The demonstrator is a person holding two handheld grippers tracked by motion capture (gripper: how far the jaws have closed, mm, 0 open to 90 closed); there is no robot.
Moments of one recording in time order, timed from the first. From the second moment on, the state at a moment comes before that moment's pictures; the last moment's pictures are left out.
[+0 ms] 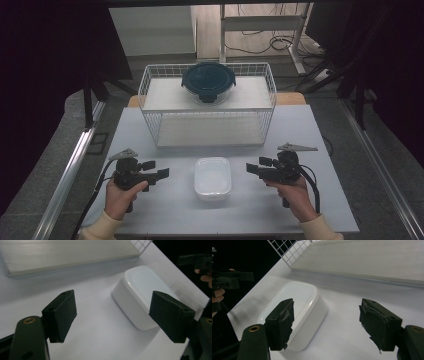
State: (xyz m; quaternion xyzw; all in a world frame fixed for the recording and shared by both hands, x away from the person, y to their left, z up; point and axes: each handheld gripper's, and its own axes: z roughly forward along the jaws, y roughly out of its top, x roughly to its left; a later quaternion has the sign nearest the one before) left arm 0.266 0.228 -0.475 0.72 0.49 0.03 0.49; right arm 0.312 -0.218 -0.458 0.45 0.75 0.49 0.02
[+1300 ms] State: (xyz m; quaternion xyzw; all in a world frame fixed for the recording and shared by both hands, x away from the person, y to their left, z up) left arm 0.305 0.170 -0.501 0.69 0.52 -0.13 0.49; right arm 0.331 -0.165 -0.479 0.46 0.77 0.44 -0.06
